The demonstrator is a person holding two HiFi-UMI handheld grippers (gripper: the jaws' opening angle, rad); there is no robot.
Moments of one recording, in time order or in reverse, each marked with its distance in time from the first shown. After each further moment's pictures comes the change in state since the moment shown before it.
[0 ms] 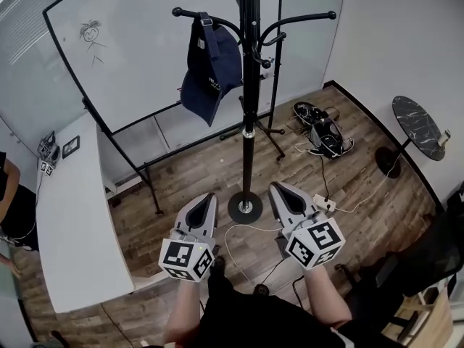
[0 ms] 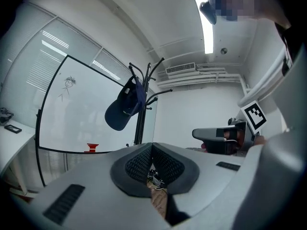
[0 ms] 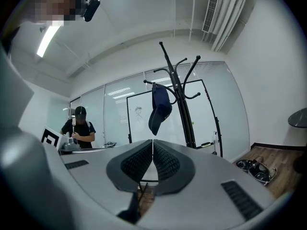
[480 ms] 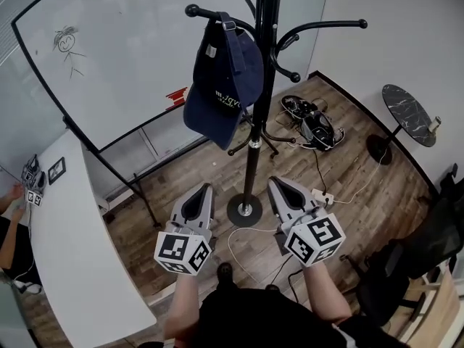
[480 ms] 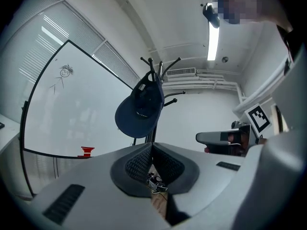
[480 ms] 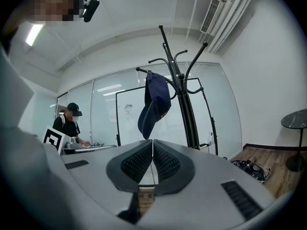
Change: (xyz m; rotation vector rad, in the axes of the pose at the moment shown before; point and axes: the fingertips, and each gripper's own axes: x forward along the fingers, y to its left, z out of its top) left arm 0.062 0.106 0.017 -0.045 -0.015 -0.106; right arm 0.102 0.002 0.002 0.000 0.005 -0.128
